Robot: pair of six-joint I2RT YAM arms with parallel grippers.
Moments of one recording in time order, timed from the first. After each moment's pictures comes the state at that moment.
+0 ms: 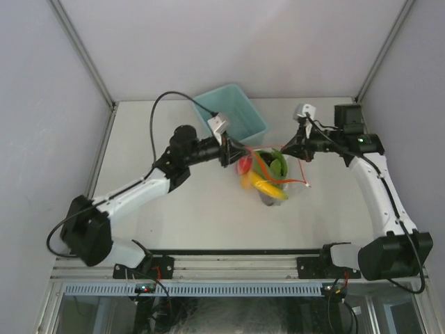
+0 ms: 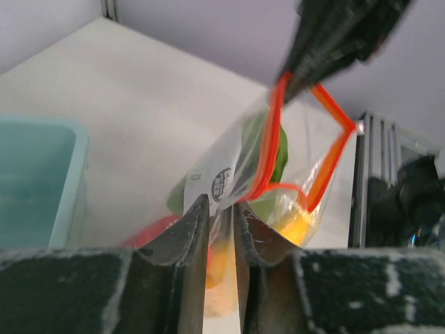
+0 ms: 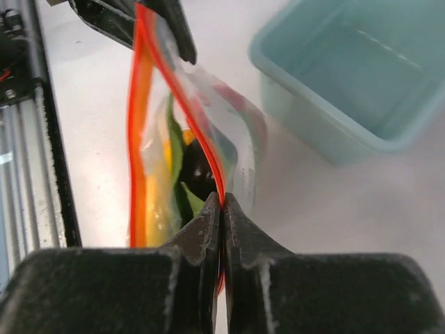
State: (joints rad) left arm -0.65 1.33 0.91 0.34 0.58 -0.16; right arm 0.12 1.29 1.28 -0.79 -1.03 -0.65
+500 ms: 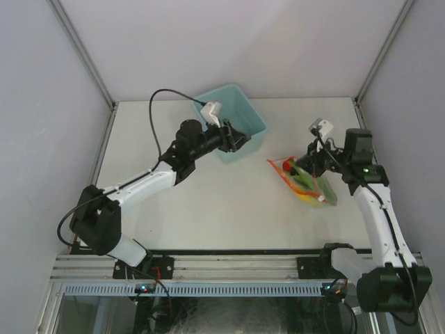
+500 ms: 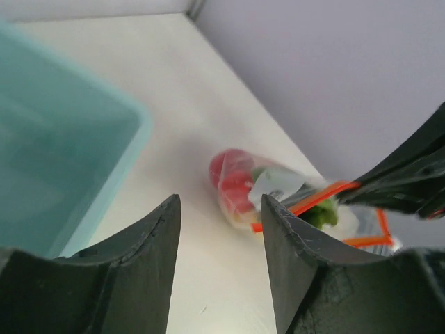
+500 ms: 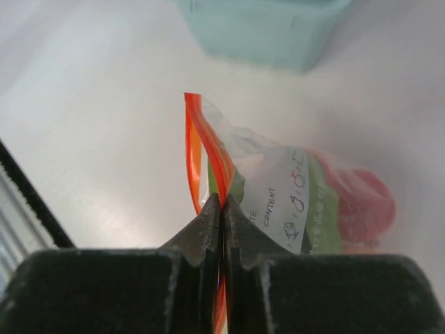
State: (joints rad) left arm -0.66 1.55 1.12 0.37 0.29 -0.52; right arm -0.04 1.03 1.04 -0.66 -0.81 -0.37
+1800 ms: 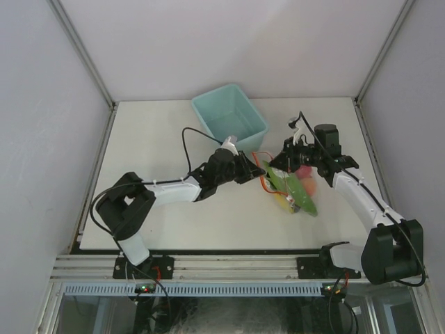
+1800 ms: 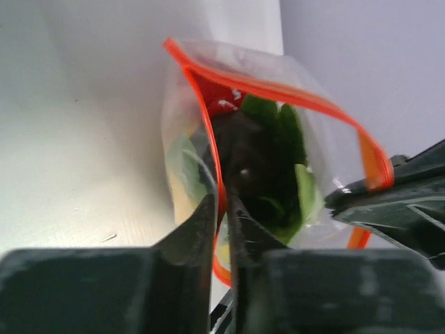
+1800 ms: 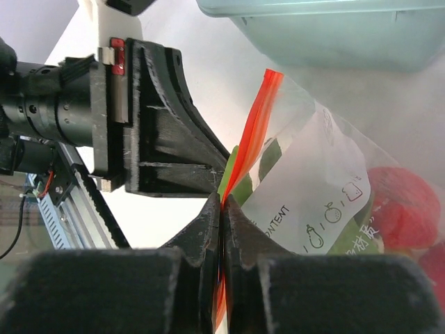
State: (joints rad) left arm -0.83 1.72 0.94 0.41 0.11 -1.11; right arm 0.19 1.25 0.90 -0.29 -0.79 0.09
